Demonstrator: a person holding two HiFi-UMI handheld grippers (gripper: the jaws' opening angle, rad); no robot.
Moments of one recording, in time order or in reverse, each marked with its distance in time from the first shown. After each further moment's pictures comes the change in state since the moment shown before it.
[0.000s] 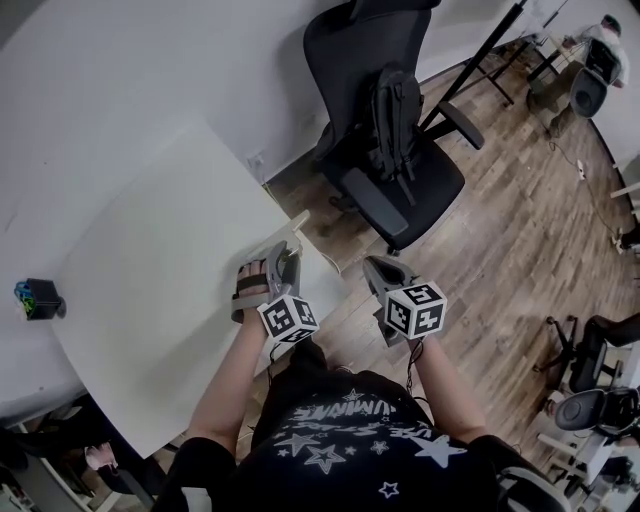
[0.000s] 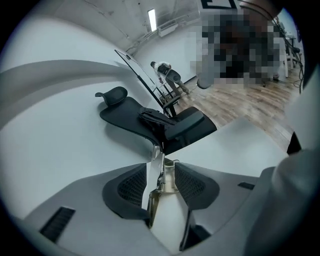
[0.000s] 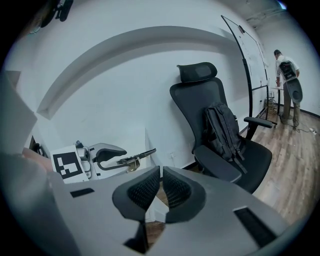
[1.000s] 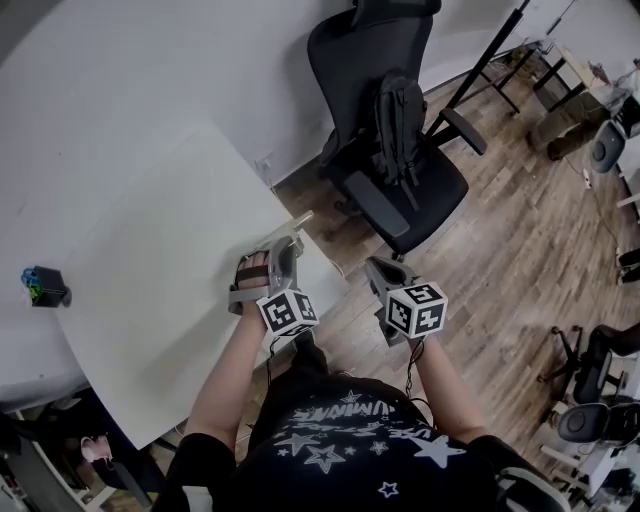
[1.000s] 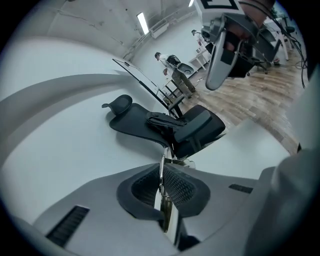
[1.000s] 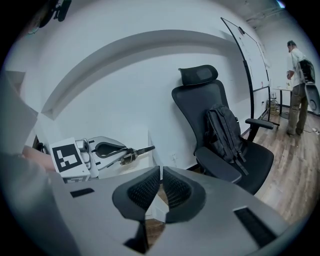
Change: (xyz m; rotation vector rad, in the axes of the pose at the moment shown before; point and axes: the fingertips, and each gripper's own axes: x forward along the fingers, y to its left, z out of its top) left arm -0.022 0.020 0.025 0.086 -0.011 0.116; right arm -0.020 -0.001 -0.004 -0.009 -0.025 0.031
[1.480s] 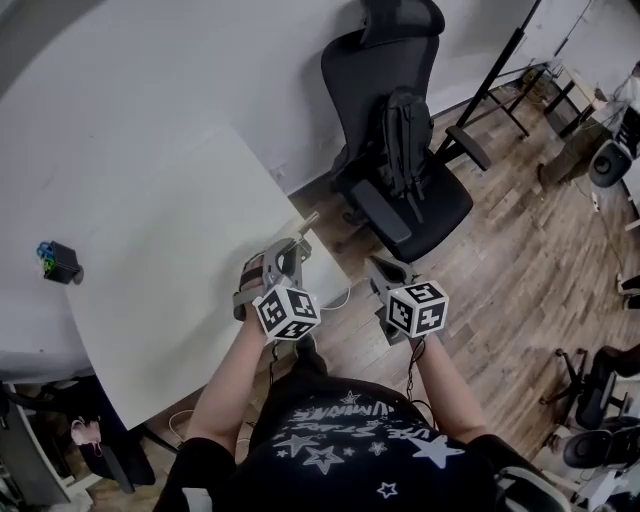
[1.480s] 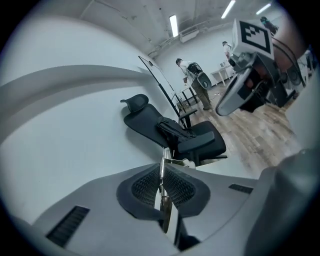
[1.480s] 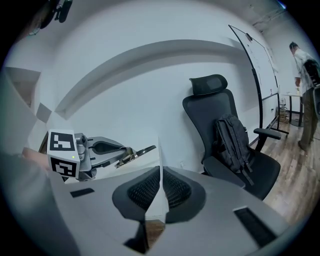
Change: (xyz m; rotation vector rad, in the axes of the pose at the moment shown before) left arm -0.071 0.012 0.024 -0.287 -0.005 0.007; right arm -0.041 0.030 0.012 -0.071 -0.066 0.086
